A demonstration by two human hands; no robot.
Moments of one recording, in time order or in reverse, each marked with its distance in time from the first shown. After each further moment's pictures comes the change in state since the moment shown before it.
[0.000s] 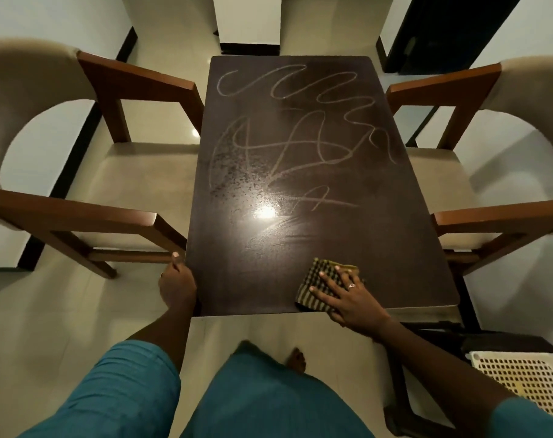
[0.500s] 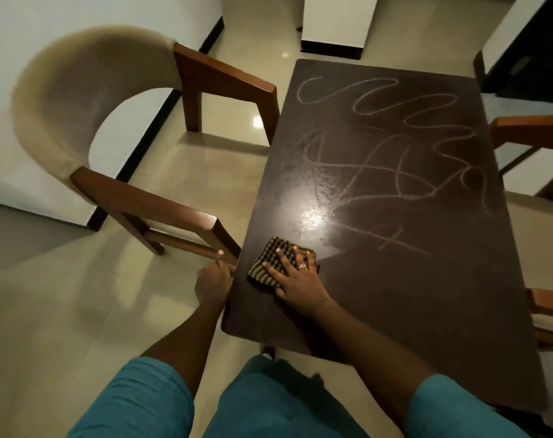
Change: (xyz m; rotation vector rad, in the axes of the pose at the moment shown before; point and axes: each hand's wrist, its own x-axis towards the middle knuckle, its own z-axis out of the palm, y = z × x) left_hand 0.046 0.011 -0.013 0.219 -0.067 -0.049; right_hand 0.202 -0.093 -0.075 0.219 0.080 -0.160
